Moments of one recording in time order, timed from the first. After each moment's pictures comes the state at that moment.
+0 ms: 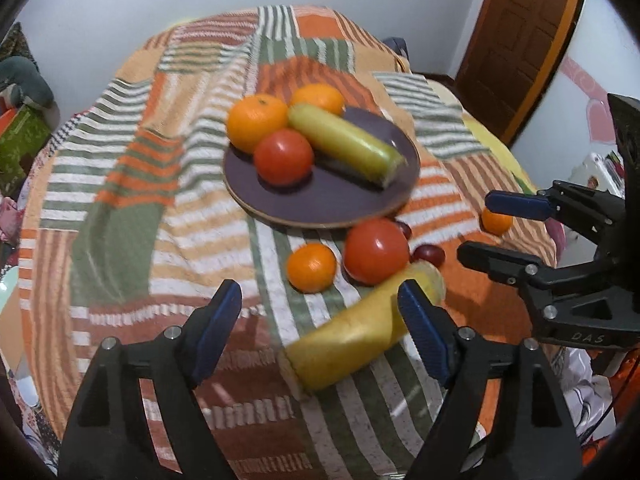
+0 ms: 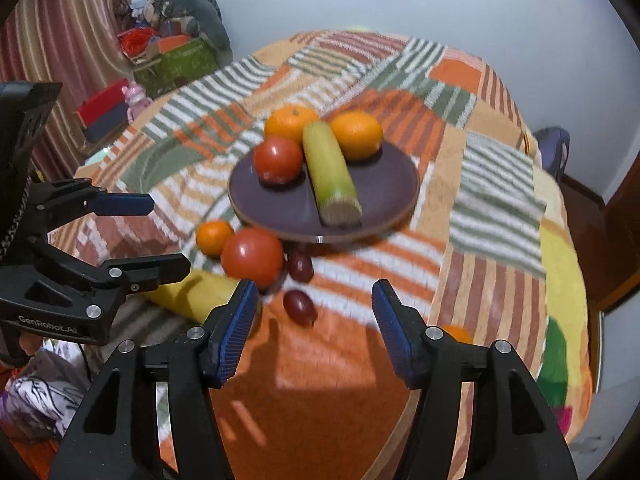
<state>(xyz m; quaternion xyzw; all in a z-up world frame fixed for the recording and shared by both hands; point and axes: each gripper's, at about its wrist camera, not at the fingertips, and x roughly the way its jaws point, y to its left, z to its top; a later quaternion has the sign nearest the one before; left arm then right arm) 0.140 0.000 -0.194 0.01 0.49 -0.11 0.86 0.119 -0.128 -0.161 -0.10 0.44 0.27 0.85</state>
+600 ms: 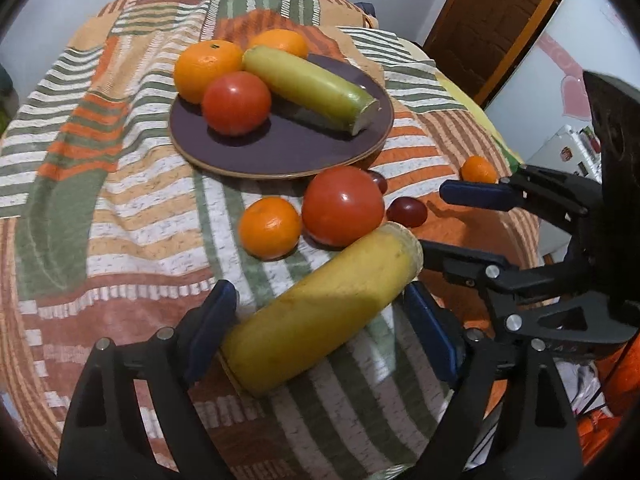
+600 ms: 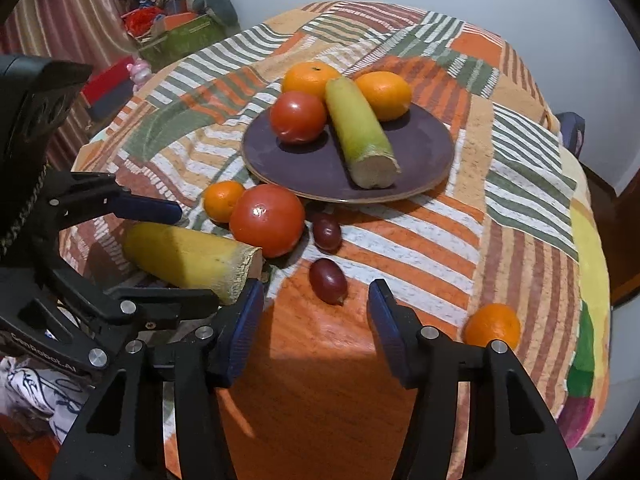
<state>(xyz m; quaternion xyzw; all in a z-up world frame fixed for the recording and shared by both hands) 0.143 -0.002 -0.222 0.00 0.54 -0.17 0.83 0.113 -0.111 -0.183 -0.11 0.47 0.29 0.83</state>
